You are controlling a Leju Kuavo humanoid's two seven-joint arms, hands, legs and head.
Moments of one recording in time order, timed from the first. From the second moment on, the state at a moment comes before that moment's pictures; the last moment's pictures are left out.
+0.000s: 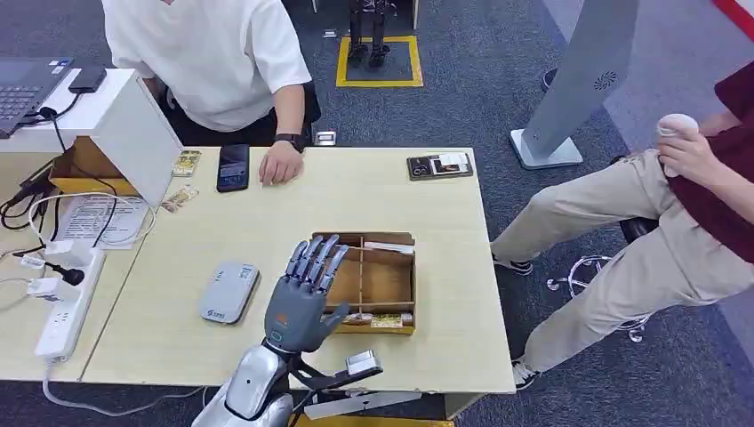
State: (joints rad) left arm -0.13 -0.06 -0.49 -1.25 -1.38 0.70 -0.17; right arm -0.09 0.20 -1.12 -0.26 0.91 -0.56 -0.32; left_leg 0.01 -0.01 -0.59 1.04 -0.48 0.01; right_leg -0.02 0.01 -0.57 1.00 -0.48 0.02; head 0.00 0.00
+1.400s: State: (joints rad) left arm -0.03 -0.25 -0.16 -1.50 -1.02 0.70 -0.66; right arm -0.09 0.20 -1.12 -0.26 0.89 -0.59 -0.31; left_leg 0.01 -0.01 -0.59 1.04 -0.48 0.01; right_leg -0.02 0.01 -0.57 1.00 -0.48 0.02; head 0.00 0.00
